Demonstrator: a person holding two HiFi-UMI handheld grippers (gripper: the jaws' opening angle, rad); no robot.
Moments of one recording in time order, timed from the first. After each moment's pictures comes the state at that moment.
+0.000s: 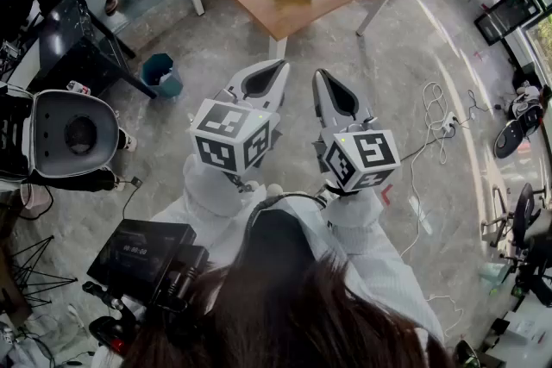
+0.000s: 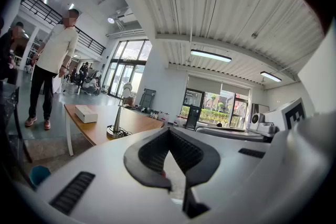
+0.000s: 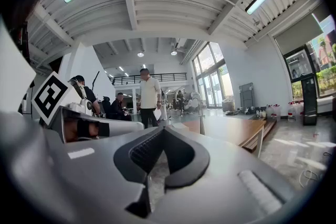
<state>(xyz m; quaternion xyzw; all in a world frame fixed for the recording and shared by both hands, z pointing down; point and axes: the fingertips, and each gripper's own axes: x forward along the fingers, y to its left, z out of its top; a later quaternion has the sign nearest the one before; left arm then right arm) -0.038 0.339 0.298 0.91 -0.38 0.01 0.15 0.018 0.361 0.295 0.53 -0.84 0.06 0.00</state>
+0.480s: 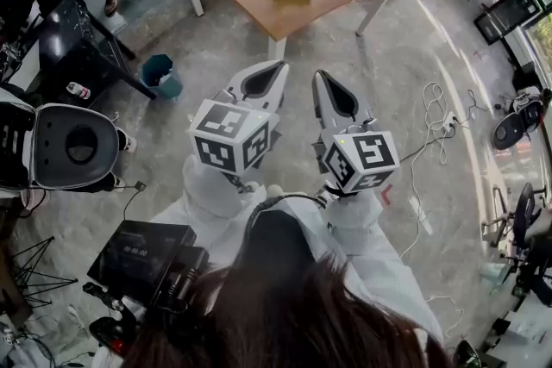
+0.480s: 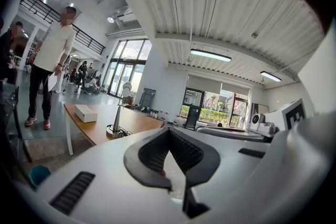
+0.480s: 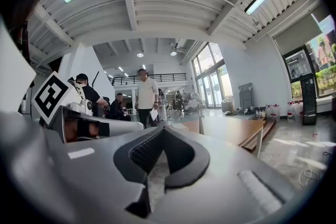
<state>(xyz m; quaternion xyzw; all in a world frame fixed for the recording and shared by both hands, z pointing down) -0.035 0.337 0.298 0.91 -0.38 0.02 0.15 0.022 0.360 0.295 0.53 -0.84 0.06 0.00</state>
